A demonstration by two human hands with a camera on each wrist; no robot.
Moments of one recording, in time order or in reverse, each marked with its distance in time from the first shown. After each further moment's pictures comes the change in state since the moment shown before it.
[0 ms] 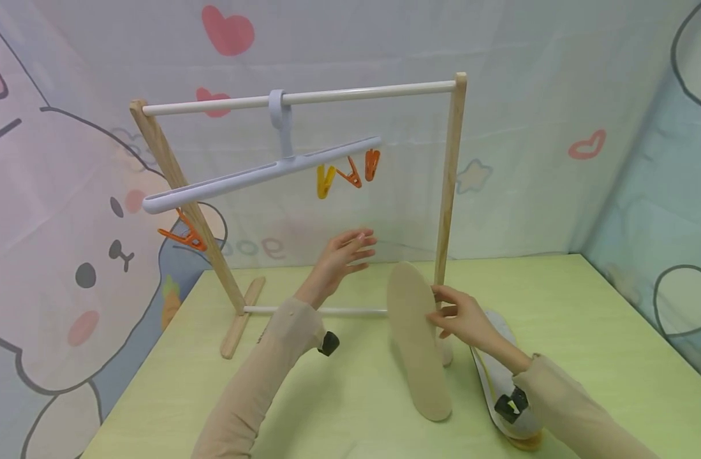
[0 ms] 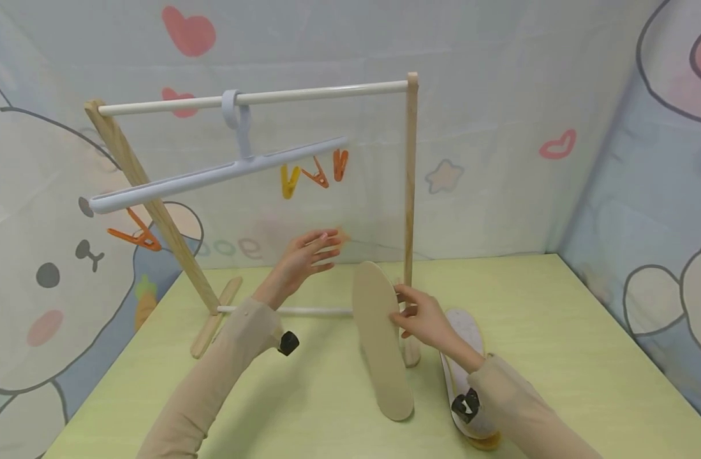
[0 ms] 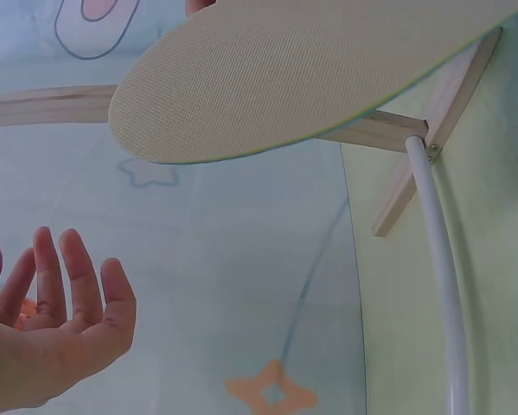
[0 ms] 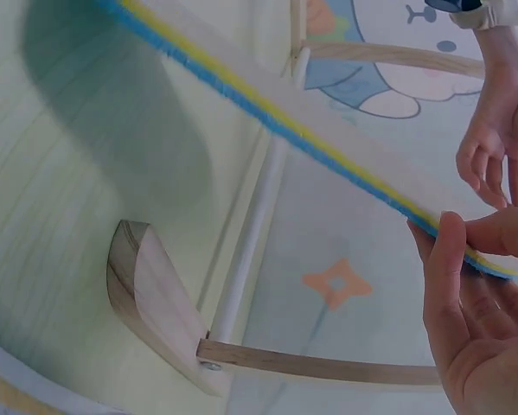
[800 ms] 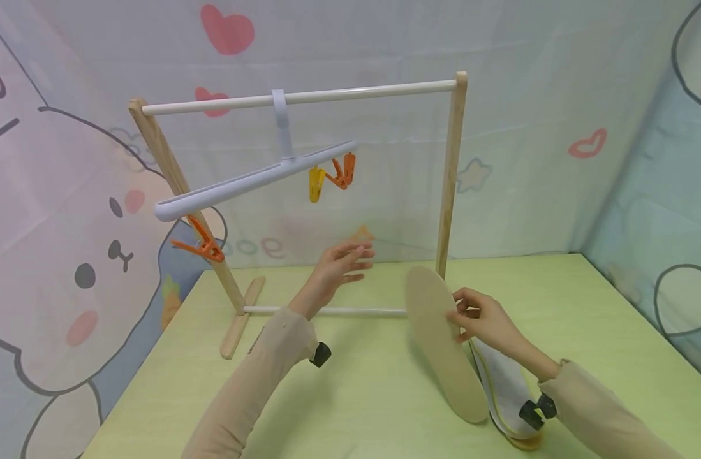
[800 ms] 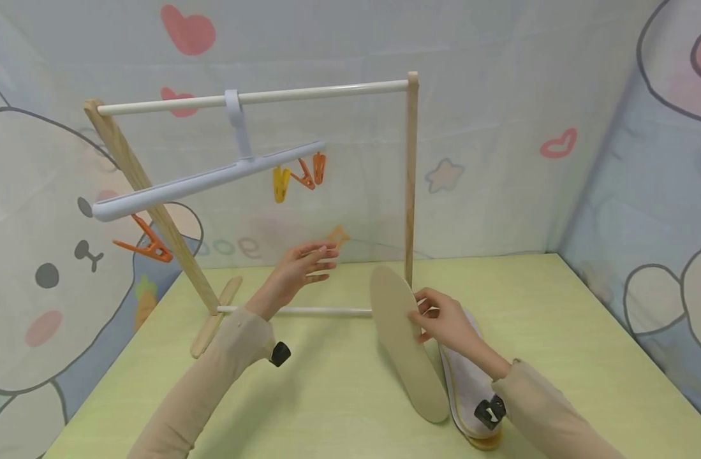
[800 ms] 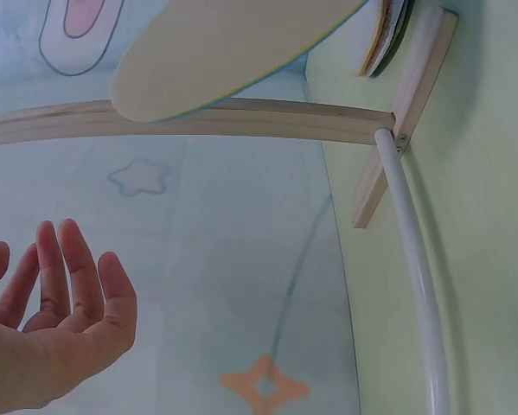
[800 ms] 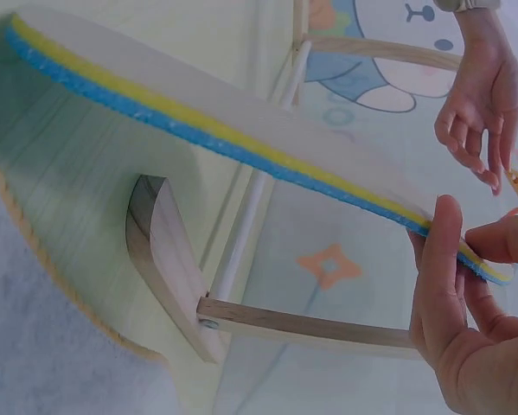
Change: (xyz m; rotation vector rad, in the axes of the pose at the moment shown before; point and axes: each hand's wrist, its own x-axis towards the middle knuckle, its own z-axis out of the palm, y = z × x) left_hand -0.015 -0.009 -0.004 0.063 -0.019 -0.019; right_hand -0.020 -0.006 -0.023 0.056 -0.004 0.071
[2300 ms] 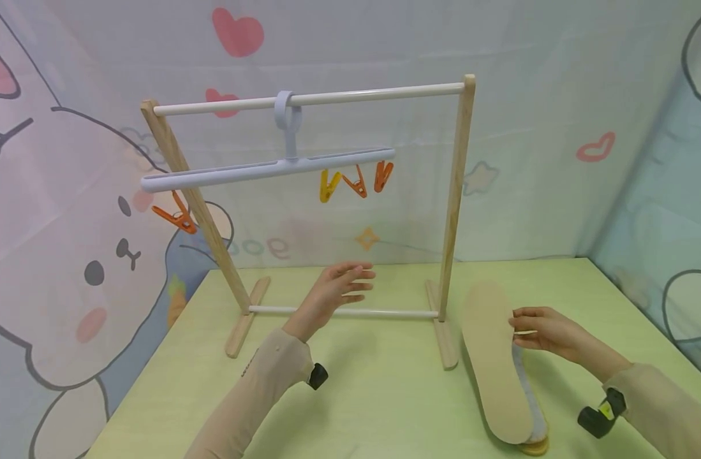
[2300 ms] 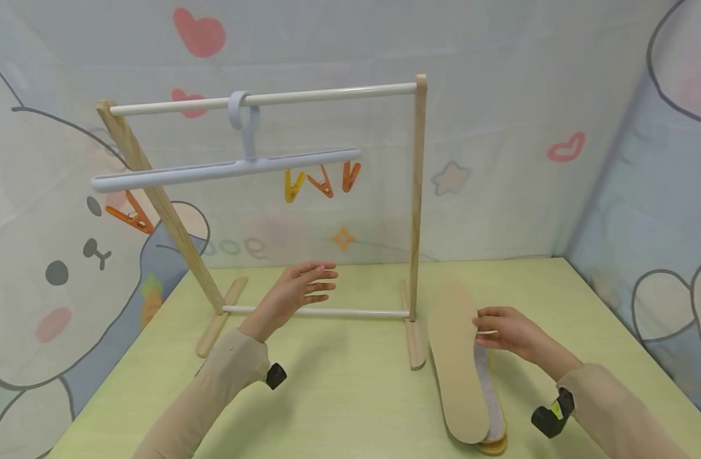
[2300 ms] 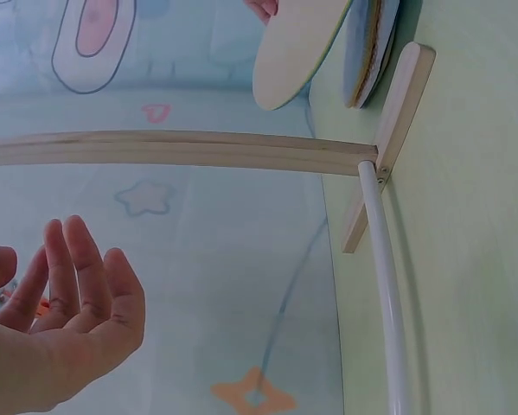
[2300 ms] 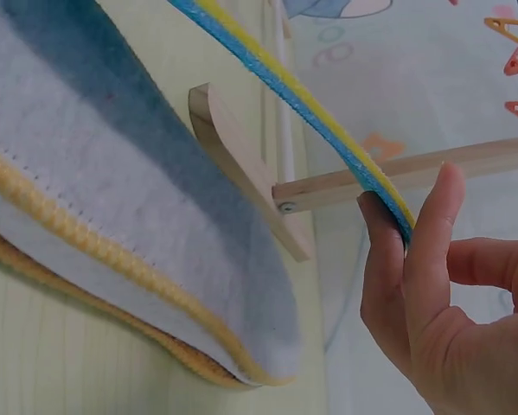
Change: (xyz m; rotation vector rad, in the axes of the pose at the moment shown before) left_hand -0.027 -0.017 -0.002 0.005 -0.022 -0.004; right_hand -0.026 0.045 -0.085 0.250 -0.178 0.496
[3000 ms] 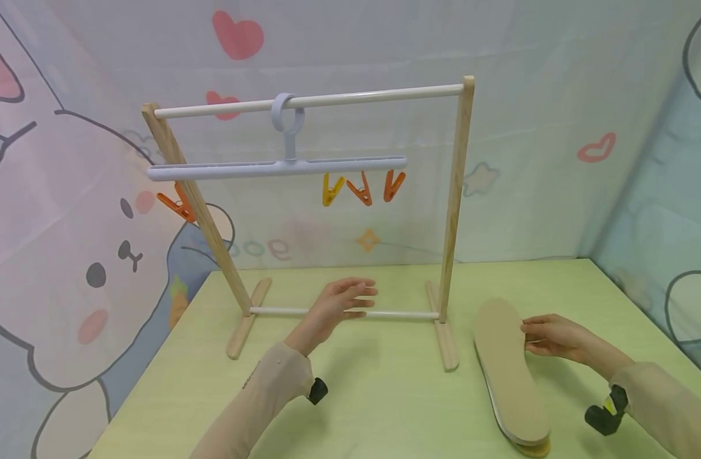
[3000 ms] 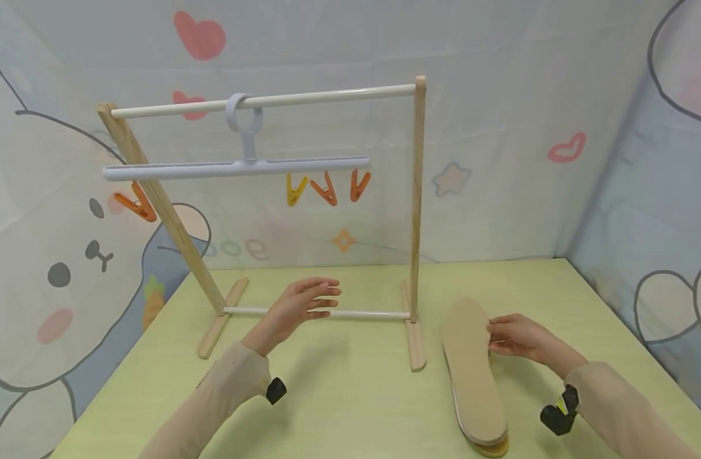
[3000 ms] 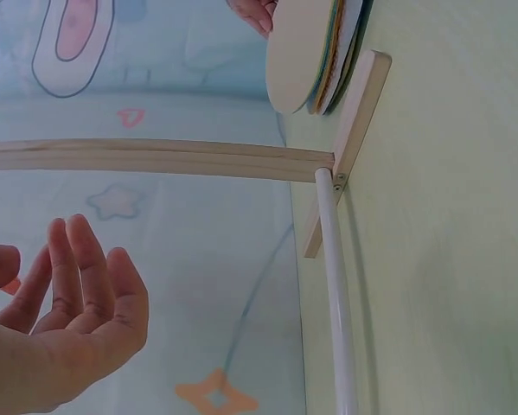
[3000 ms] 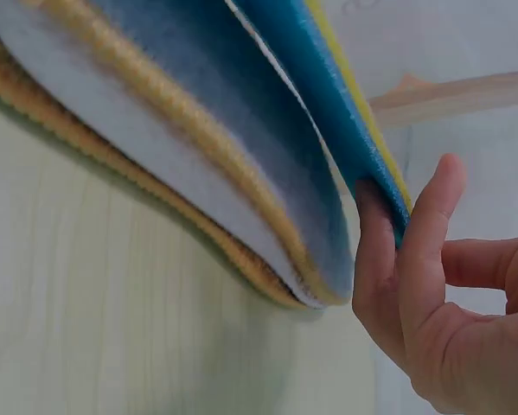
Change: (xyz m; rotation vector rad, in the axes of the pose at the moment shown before) left_hand -0.007 -0.021 0.004 0.023 -0.002 -0.048; right_hand 0.009 0.022 -0.023 0.050 -0.045 0.070
